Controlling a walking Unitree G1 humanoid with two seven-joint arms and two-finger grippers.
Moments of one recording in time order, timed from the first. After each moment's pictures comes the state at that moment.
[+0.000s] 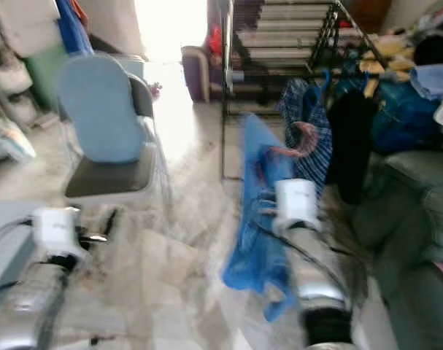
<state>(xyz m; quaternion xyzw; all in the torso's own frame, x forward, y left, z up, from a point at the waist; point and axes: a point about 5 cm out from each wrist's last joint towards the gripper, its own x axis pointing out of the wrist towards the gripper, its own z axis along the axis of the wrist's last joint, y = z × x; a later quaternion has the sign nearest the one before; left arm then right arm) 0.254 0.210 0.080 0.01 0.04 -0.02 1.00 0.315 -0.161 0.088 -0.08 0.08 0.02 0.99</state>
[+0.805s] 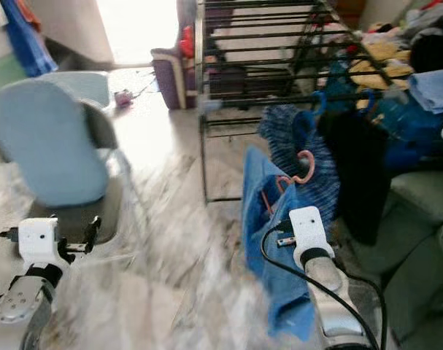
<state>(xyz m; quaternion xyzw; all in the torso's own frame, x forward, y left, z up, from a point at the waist) 0.240 0.225 0.074 0.03 0.07 0.02 1.00 0.276 -0.203 0.064 -0.16 0.14 0.02 0.98</state>
